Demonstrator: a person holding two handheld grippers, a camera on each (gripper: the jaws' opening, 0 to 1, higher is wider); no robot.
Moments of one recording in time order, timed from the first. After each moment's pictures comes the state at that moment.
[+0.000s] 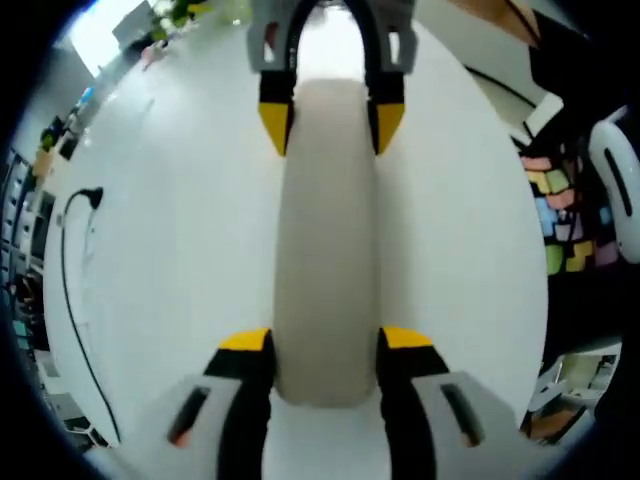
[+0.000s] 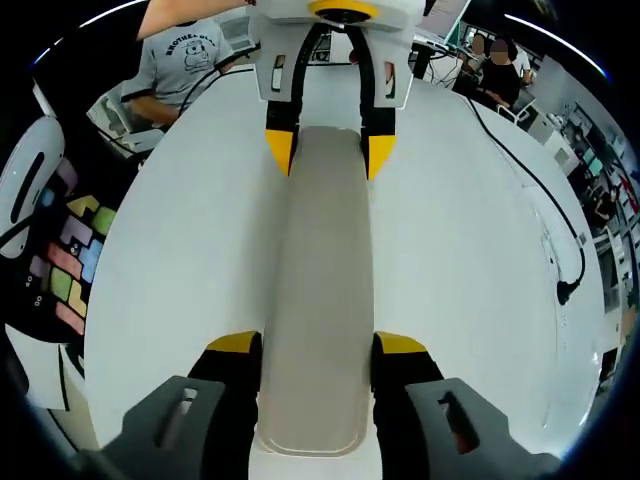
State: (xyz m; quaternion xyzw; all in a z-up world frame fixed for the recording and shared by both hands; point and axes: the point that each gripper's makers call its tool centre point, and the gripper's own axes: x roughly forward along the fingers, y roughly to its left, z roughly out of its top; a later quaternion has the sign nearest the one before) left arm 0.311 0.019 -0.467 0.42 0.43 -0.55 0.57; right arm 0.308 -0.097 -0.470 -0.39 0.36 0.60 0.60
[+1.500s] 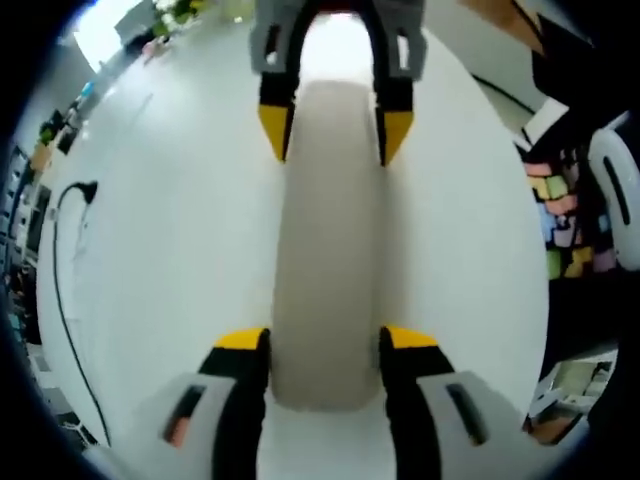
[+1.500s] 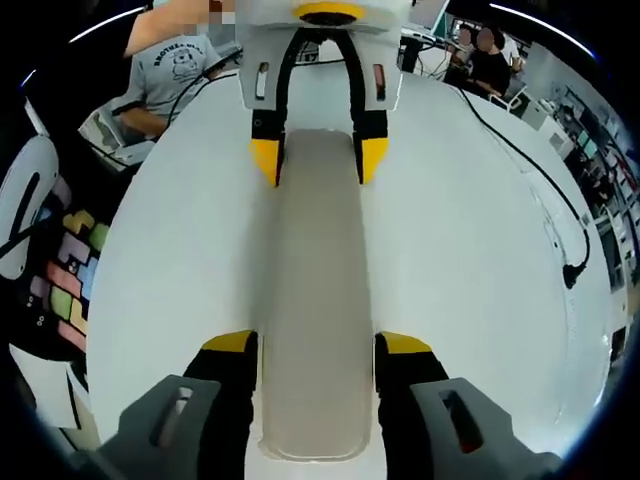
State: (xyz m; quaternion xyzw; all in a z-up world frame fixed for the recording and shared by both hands) left arm 0.311 0.015 -0.474 0.40 0.43 -0.56 0.58; right arm 0.312 -0.092 -0.475 -0.37 0.38 0.59 0.61
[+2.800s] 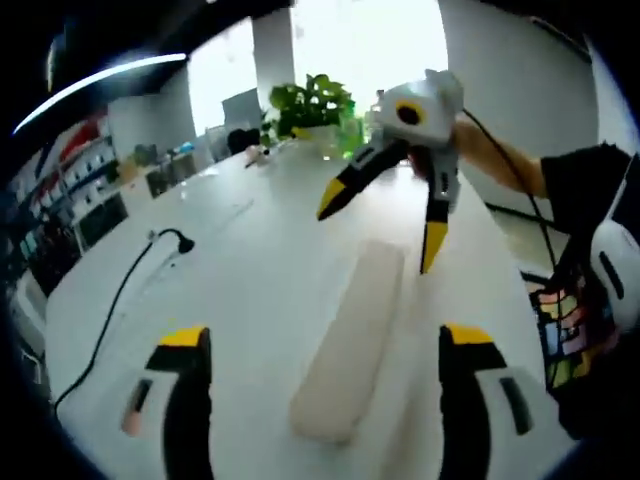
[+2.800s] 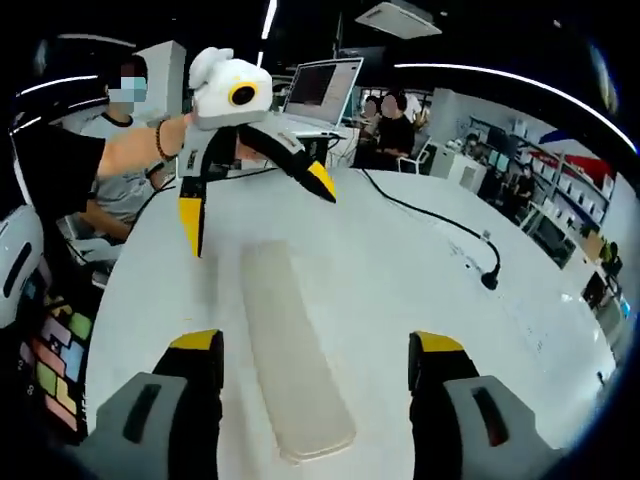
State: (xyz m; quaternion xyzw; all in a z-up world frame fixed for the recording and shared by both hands) left arm 0.326 0.003 -0.369 0.16 0.18 -0.53 0.81; right arm 0.310 -0.092 -0.397 -0.18 0.23 0.53 0.79
